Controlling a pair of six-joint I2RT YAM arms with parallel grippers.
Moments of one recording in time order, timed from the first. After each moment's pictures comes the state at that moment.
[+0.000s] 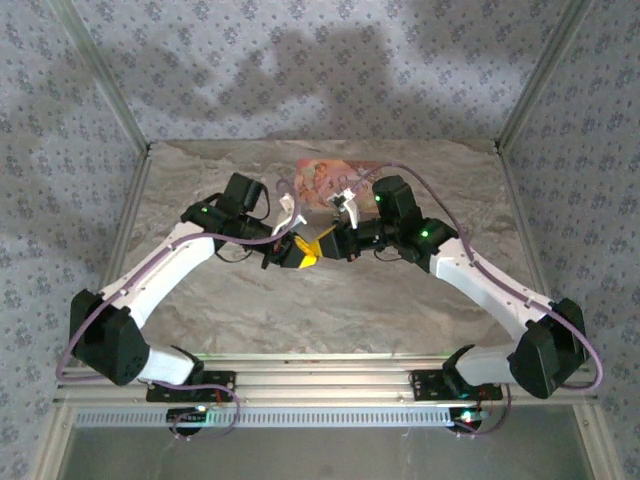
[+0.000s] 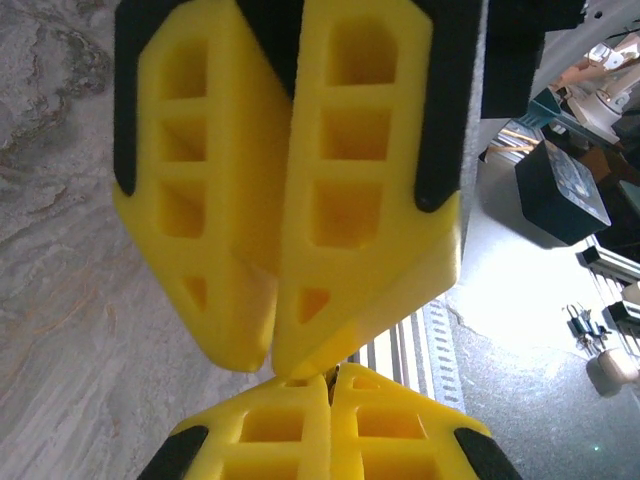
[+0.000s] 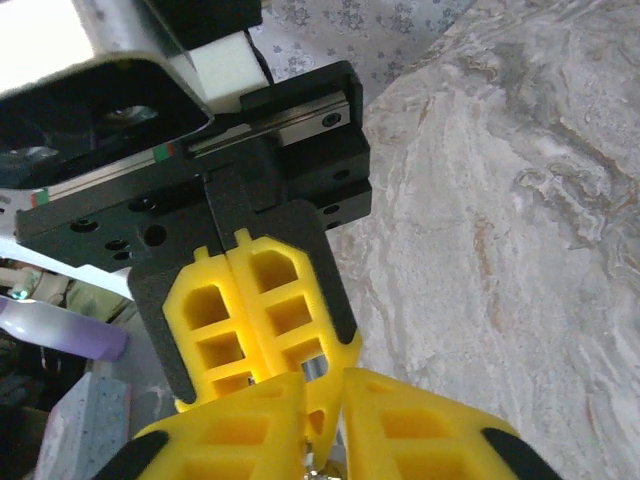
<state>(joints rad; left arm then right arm) -0.53 1.40 1.20 -0.79 1.07 0.42 0.62 1.32 1.09 -0.30 -0.84 0.29</state>
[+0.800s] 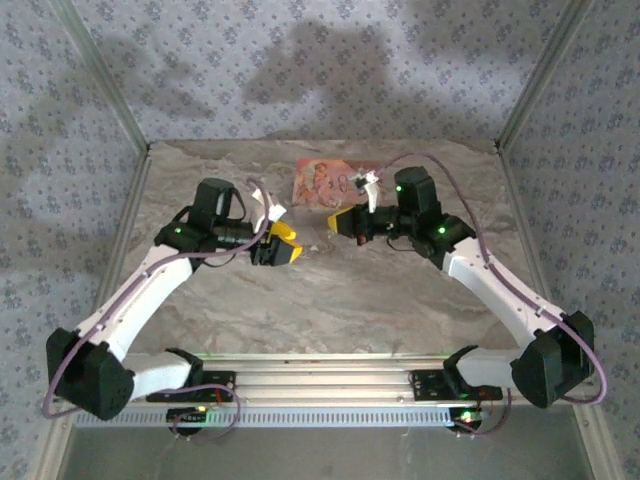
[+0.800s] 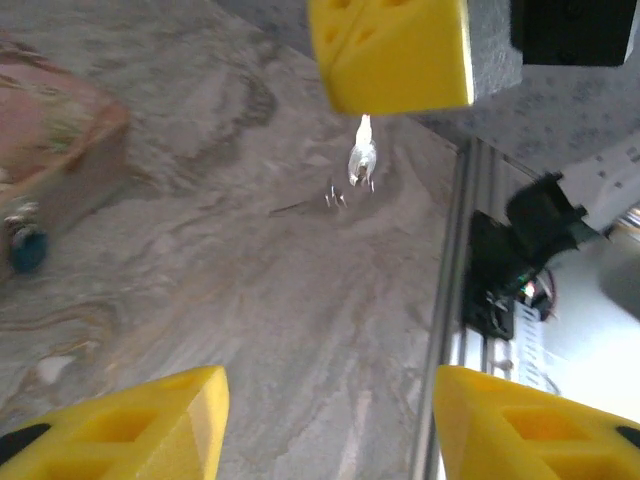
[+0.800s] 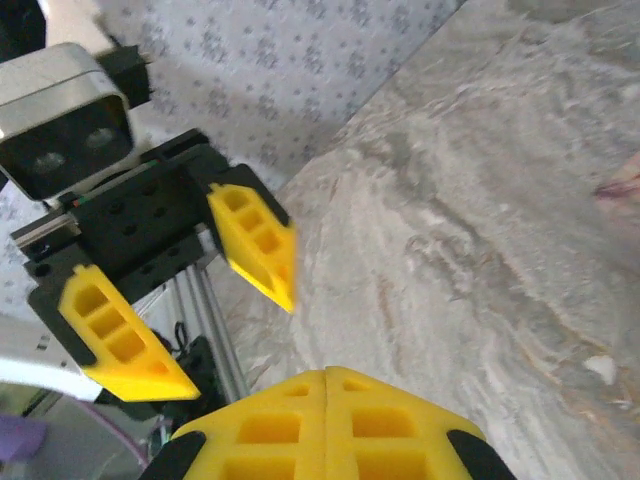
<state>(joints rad) -0.42 1.18 1.02 -0.49 0.86 0.09 0.49 1.27 1.09 -0.26 -0.73 0.31</state>
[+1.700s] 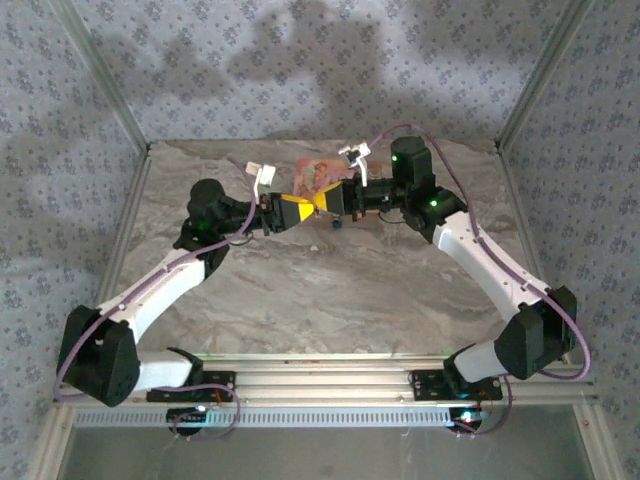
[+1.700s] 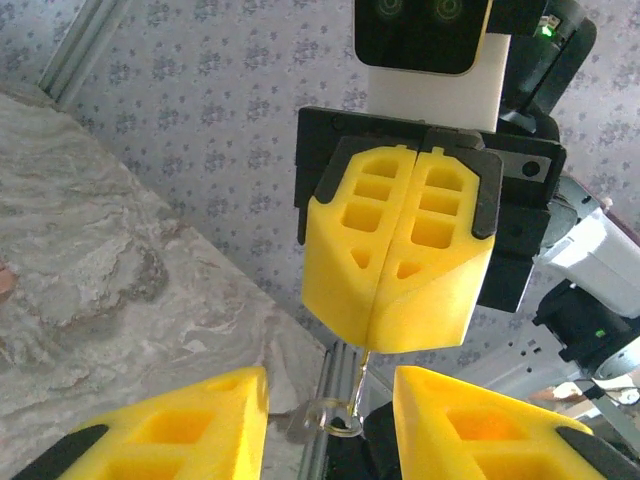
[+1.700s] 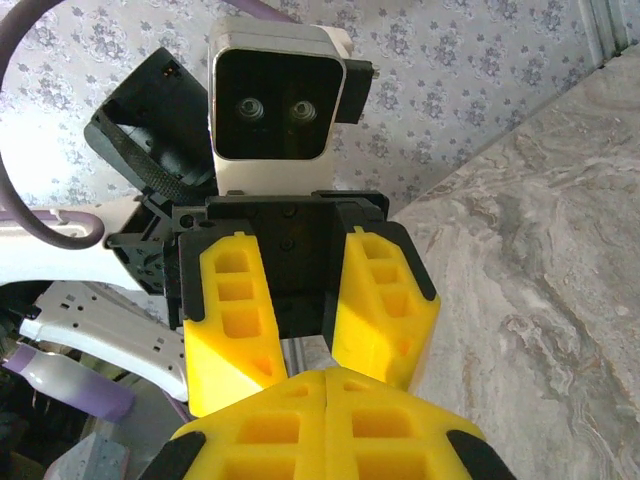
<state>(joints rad) -0.45 1.28 0.87 0.51 0.97 -0.83 0.49 1.42 1.31 -0.18 -0.98 0.33</state>
